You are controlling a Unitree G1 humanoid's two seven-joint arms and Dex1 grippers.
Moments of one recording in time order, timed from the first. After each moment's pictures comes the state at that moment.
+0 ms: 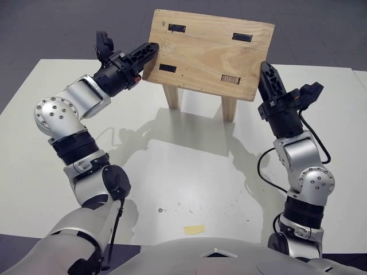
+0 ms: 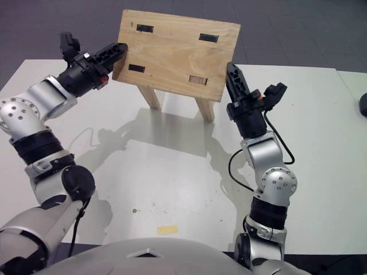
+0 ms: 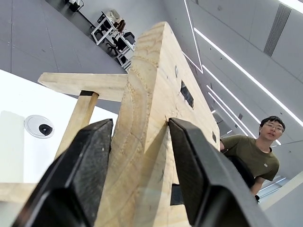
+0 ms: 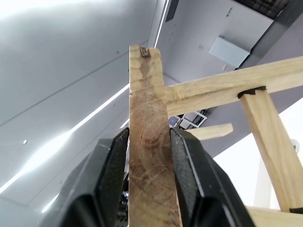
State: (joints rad) left arm -0.82 0.15 0.68 0.11 -0.88 1.28 -0.19; right arm -0.21 -0.11 -0.28 -0.29 1.47 0.52 0.00
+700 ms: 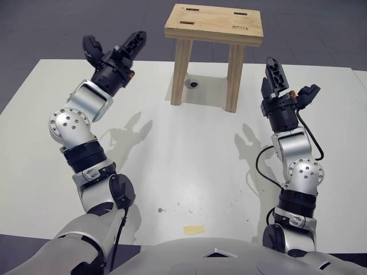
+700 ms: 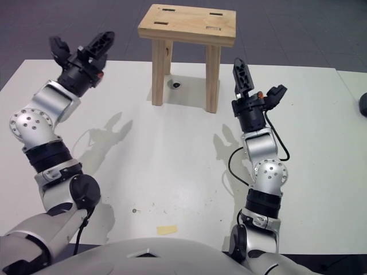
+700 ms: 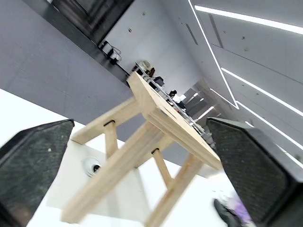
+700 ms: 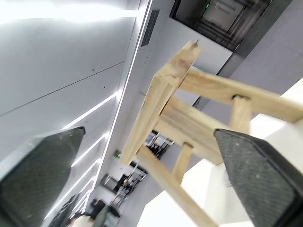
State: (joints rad) left arm -0.69 0.19 0.55 0.05 -0.79 0.87 -0.14; right arm -0.22 -0.08 -0.35 -0.14 1.23 0.40 0.12
